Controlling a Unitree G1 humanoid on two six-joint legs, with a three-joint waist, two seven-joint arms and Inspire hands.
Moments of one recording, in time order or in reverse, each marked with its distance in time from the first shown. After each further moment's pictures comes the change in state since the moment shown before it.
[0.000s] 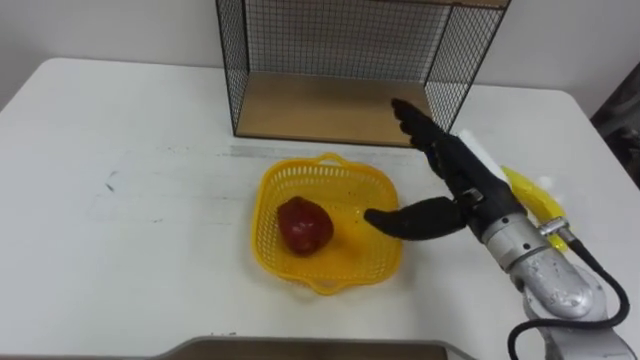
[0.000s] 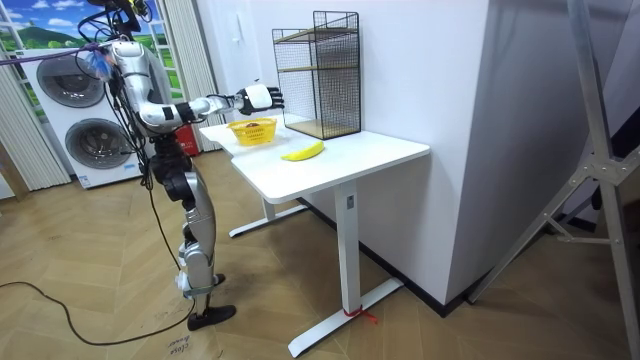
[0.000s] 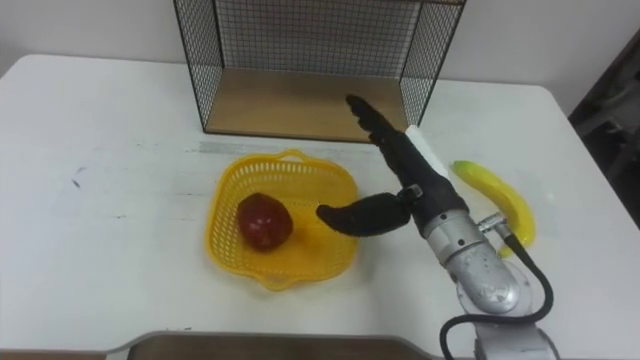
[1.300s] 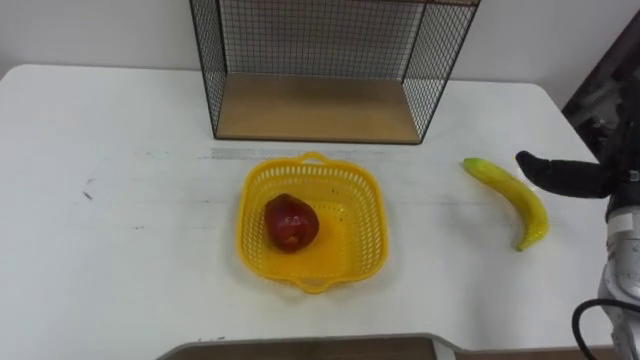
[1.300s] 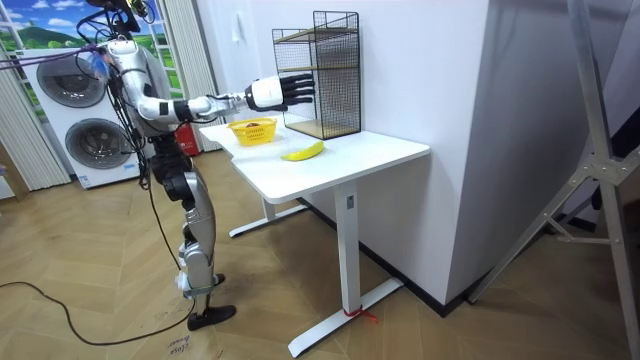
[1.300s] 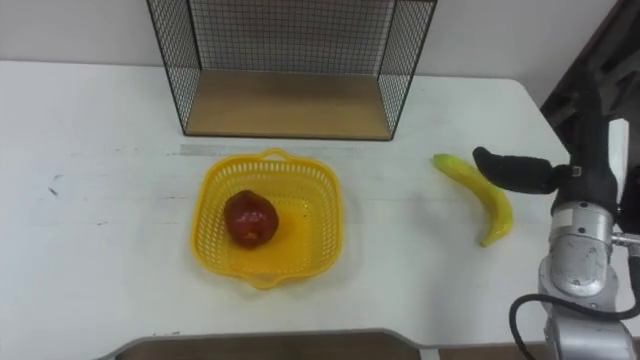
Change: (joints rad) left arm 0.046 -0.013 0.085 -0.012 0.000 0.044 0.016; right arm -0.136 -0.112 -0.225 0.376 0.027 -0.005 -0.473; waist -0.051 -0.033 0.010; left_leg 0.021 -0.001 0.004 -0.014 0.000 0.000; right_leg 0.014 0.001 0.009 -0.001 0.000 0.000
